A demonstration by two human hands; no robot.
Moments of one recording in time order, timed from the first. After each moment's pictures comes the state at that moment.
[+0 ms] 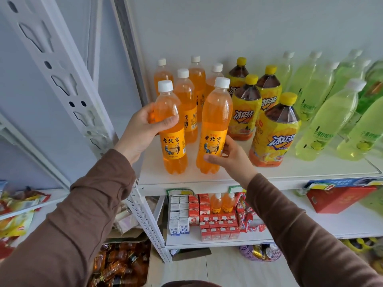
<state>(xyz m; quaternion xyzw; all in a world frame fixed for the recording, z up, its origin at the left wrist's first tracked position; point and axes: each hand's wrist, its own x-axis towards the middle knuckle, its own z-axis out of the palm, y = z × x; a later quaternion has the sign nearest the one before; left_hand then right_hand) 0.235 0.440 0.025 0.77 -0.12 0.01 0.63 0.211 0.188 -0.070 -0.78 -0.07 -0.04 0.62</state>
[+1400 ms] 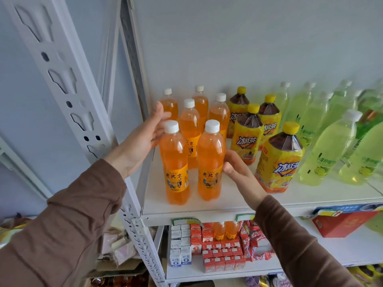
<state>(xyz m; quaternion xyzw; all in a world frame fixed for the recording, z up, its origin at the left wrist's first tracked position) 0.241 0.457 0.076 0.77 -0.15 -0.06 0.62 0.212 0.192 -0.044 -0.74 -0.13 -0.04 0.66</state>
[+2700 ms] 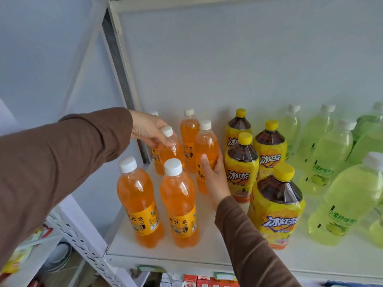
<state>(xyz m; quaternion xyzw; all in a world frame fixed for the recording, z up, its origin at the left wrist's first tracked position) 0.393 0.385 0.140 0.92 -0.06 -0.27 0.29 0.338 0.196 -0.033 -0.66 -0.05 -0.09 0.74</state>
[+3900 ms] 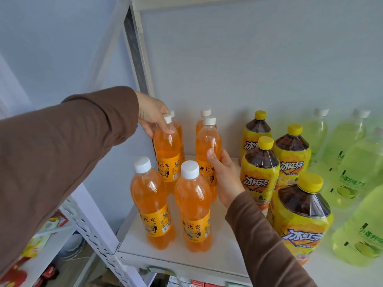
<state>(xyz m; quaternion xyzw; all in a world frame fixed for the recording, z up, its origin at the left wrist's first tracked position) 0.402 0.410 0.174 0.95 0.00 -0.22 0.23 0.356 0.204 -0.020 -0.54 -0.08 0.06 0.83</state>
